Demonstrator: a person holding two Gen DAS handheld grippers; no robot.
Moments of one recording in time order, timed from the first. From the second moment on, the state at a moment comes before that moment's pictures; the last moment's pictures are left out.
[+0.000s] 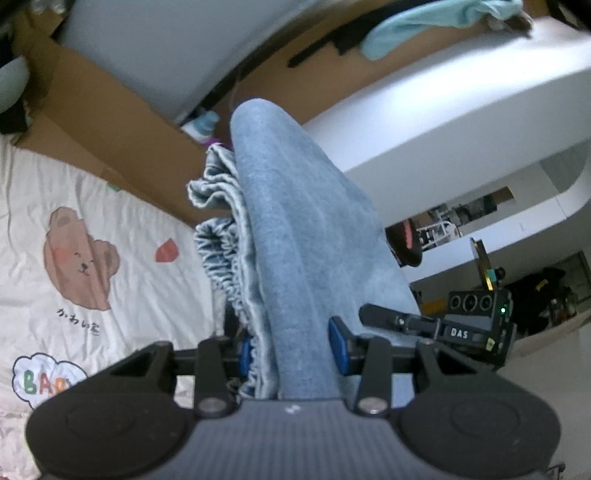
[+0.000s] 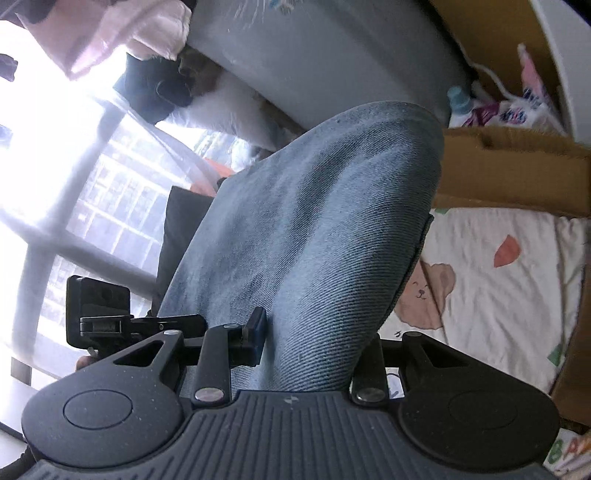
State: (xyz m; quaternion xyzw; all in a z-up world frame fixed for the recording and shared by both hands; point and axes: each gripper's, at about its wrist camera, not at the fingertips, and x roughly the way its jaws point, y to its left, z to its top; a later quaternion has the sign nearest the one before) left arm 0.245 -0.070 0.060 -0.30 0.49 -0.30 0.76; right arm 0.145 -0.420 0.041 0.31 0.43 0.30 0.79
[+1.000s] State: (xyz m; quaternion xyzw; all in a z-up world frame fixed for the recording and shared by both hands) left arm 0.283 -0.210 0.027 -0.30 0.46 -0.40 0.73; right arm 0.101 -0.552 0.045 0.30 0.40 0.18 0.85
